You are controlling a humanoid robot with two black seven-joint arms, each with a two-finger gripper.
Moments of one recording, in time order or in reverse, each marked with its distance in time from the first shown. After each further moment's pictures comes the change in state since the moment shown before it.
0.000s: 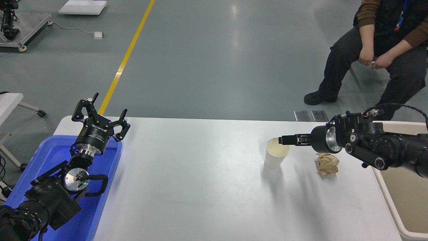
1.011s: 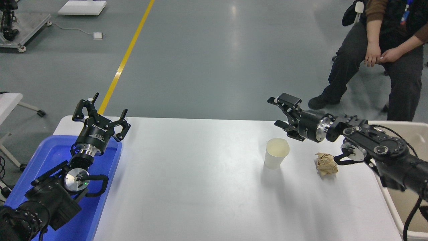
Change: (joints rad) left arm 0.000 -0.001 0.000 0.000 0.000 0.000 0.000; right arm -0.099 0.021 0.433 -0.014 0.415 0.129 -0.032
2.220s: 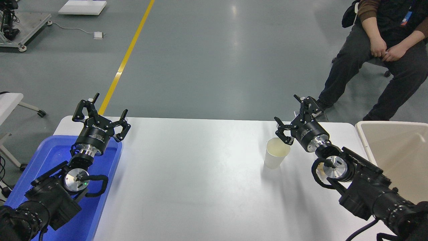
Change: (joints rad) left arm 0.001 0.000 0.000 0.000 0.001 -0.001 0.000; right arm -0.286 0.233 0.493 -0.145 0.718 -0.014 -0.004
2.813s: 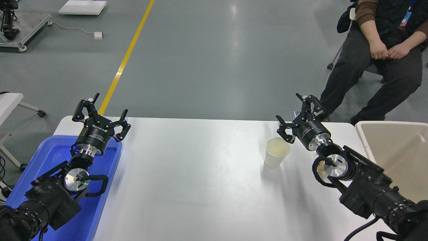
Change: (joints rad) left arm -0.001 0.000 0.001 0.000 0.000 0.000 0.000; right arm 0.008 -0.009 0.017 -0.013 0.001 -0.006 0.000
